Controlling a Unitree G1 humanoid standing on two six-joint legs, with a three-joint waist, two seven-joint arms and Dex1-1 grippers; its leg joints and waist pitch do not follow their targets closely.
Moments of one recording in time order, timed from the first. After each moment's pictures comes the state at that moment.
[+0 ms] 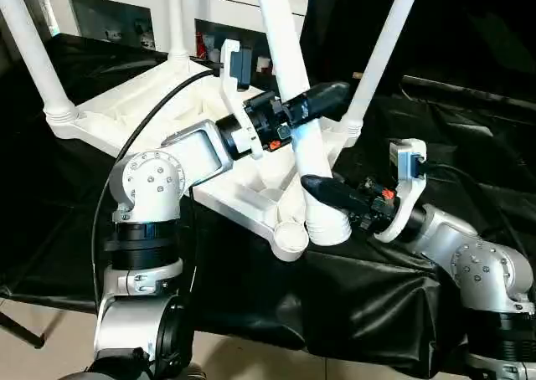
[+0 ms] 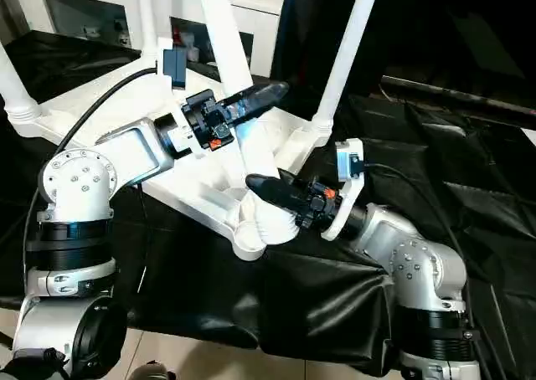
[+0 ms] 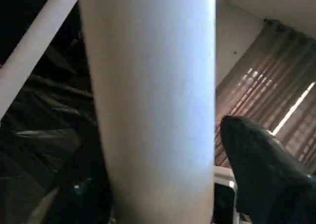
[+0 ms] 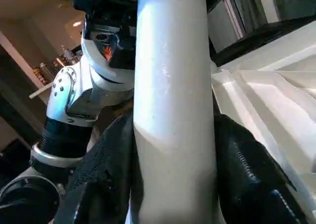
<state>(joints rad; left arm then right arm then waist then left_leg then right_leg) -0.79 0.03 0.22 0.07 -0.79 1.02 -0.54 -0.34 -0.26 -0.15 -0.05 0.79 0.84 0.95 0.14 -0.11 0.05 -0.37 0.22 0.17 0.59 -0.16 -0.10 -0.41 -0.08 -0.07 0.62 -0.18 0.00</state>
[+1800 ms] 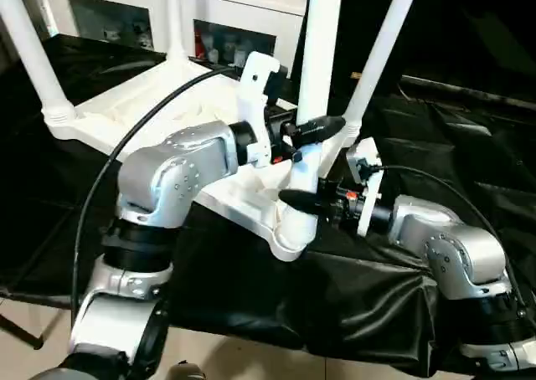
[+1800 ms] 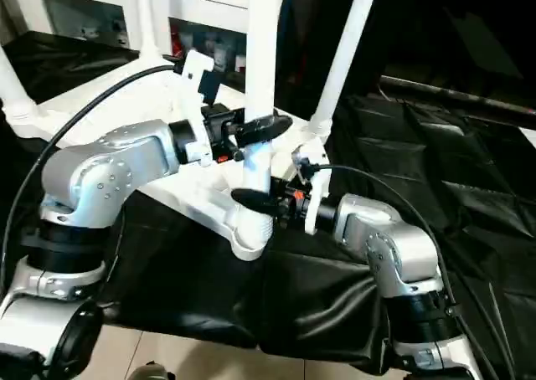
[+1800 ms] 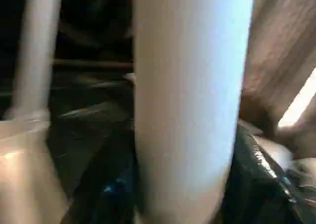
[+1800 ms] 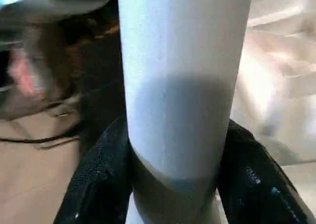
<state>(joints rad) -0.76 0.17 0.02 0.00 -0.68 0.91 -0.66 -0.39 -0.34 0.08 -0.02 0.56 0.70 0.93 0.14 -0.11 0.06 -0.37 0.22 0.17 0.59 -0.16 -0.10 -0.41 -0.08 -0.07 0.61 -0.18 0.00</state>
